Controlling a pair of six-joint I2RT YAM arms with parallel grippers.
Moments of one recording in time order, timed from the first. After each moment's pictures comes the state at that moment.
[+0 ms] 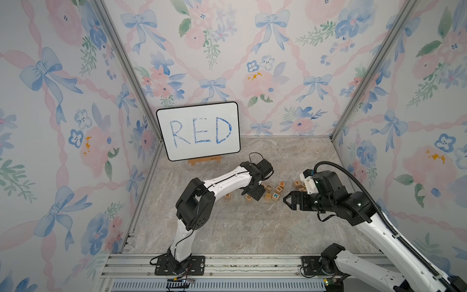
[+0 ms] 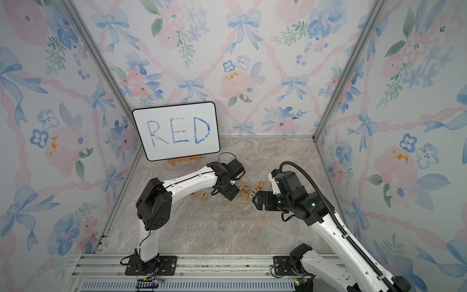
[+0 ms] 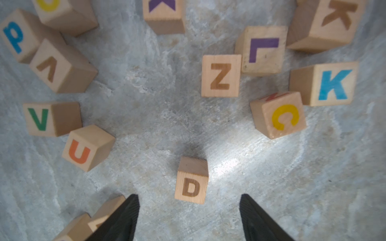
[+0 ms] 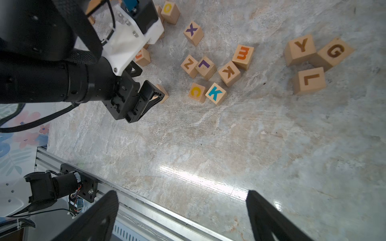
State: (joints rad) left arm -0.84 2.02 1.64 -0.97 -0.14 -0.17; right arm 0.55 0.92 1.05 -1.04 -0.13 0.53
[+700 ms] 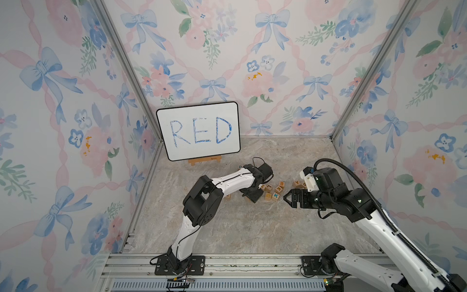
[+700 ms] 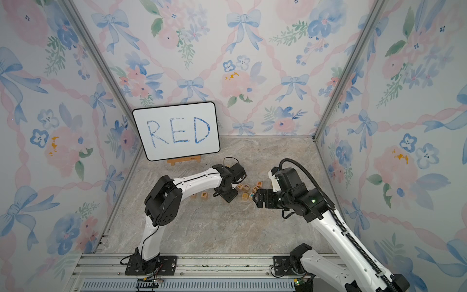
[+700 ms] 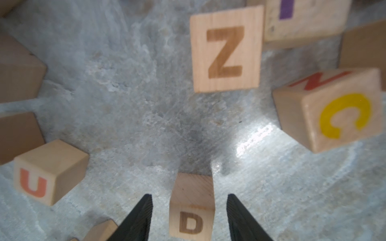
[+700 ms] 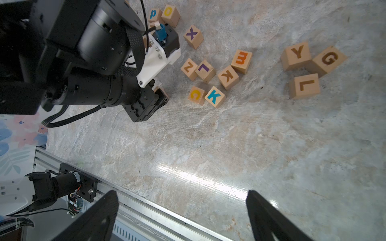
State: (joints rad) left arm -0.84 2.11 1.64 -0.97 -0.13 -0.10; right arm 0.54 0.95 1.08 -1.06 -0.14 0.50
